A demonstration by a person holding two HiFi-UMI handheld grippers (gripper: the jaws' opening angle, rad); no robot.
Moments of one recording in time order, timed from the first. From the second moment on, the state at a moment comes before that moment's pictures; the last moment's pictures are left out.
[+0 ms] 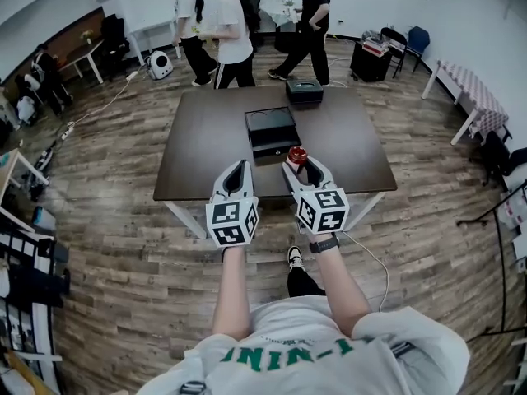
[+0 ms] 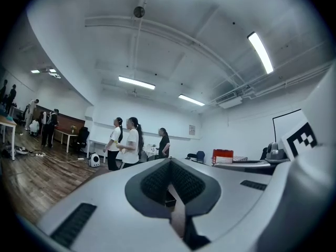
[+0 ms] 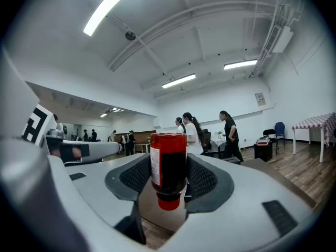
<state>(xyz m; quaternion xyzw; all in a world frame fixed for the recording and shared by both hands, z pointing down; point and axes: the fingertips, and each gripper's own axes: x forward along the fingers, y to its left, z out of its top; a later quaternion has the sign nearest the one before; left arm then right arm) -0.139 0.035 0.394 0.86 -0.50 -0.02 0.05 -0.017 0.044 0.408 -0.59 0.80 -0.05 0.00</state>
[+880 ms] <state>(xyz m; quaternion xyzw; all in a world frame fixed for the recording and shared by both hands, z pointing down) -0.049 -0.221 0.382 0.81 -0.58 -0.02 0.04 0.061 -0.220 0.396 -0.49 0.87 -0.06 0.00</state>
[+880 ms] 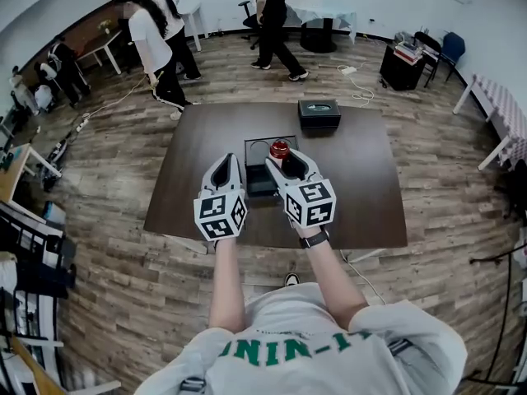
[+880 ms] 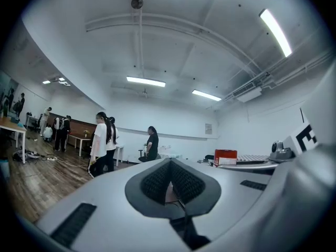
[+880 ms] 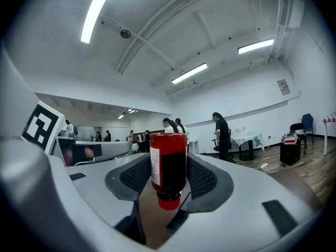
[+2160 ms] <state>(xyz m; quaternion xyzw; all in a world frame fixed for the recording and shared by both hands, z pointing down) -0.079 -0.427 0.453 0.82 -0.56 0.03 0.08 0.025 -0.412 0.461 -0.39 0.90 -0.09 -0.16</state>
